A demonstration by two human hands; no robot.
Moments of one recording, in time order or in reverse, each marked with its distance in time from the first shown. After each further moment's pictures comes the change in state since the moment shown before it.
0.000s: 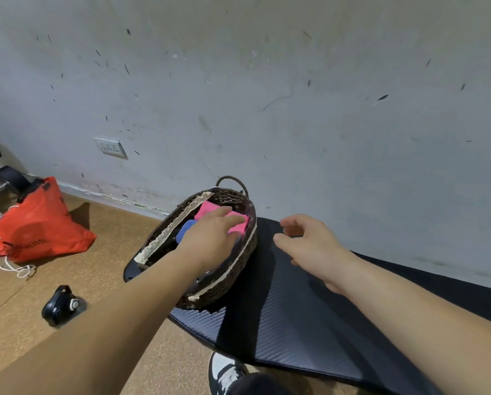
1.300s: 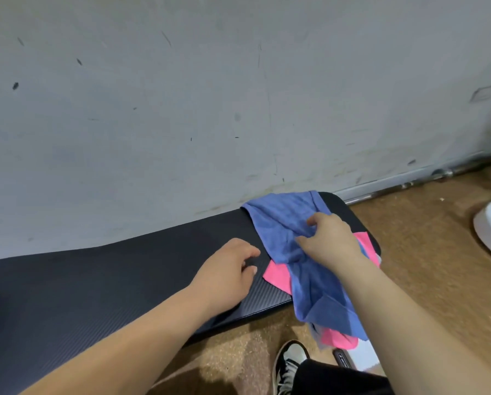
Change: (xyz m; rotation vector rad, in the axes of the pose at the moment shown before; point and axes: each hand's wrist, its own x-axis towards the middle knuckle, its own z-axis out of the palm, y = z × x) left_hand -0.075 0.483 0.242 -0.204 -0.398 0.632; right_hand -0.230 0.334 -0.380 -0.422 0.649 0.541
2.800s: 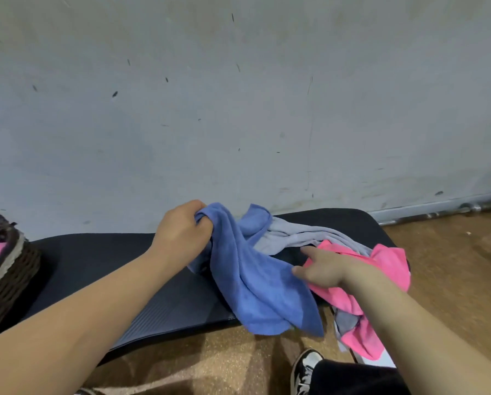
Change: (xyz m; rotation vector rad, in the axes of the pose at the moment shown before) left_hand -0.074 -0.050 -0.137 -0.158 0.465 -0.308; right_hand -0.053 -0.063 0.020 -0.197 -0.544 -0.141
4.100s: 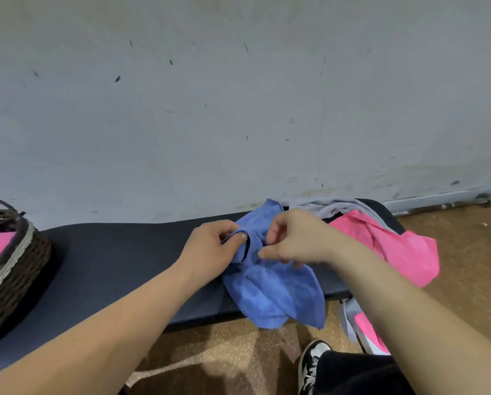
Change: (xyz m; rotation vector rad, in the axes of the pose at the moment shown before) left_hand -0.021 -0.019 0.037 -0.123 -0.178 0.020; right_hand -0.011 -0.076 -0.013 0.239 0.131 -0.354
